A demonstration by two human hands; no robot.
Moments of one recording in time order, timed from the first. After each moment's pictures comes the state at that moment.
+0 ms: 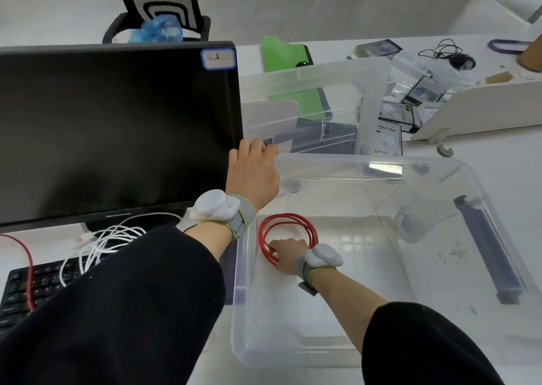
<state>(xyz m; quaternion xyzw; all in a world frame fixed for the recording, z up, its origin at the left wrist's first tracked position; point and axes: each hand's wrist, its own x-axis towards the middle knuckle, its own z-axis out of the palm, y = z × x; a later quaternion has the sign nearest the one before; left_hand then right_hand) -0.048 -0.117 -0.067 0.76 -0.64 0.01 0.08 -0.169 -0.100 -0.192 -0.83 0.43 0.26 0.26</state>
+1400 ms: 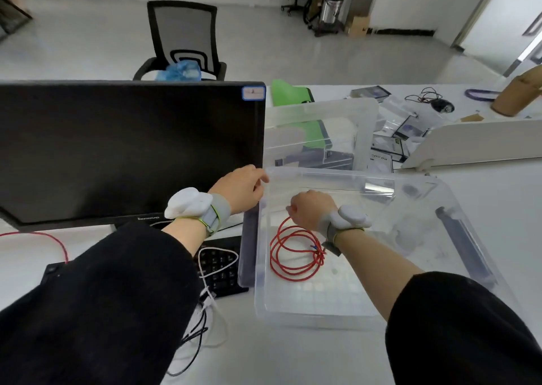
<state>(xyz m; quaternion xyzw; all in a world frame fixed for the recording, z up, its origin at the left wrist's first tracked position) -0.002 -0.056 -0.021 0.72 -0.66 -0.17 0.13 -0.162 -0.119 -0.062 -0.89 0.45 0.08 0.05</state>
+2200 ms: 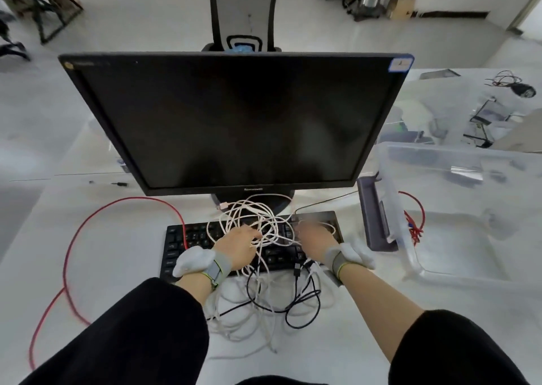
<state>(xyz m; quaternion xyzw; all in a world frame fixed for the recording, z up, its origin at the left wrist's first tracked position) 0.174 0.140 -0.148 0.73 -0.61 -0.31 0.01 0.002 0.042 -0.145 -0.82 0.47 0.13 0.29</state>
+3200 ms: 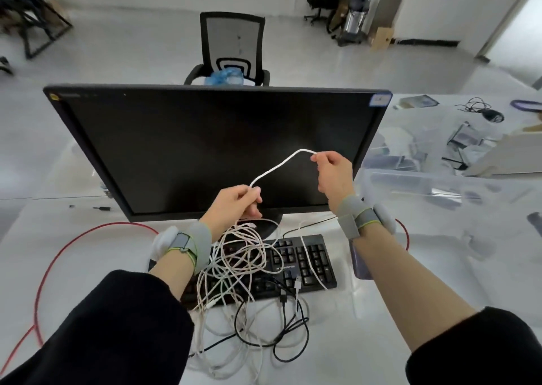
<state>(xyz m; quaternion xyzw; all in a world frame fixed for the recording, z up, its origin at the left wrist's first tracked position) 0.180 0.079 -0.046 0.63 -0.39 -0.46 0.49 0.025 -0.038 -0.017 -0.58 0.53 -0.40 0.47</state>
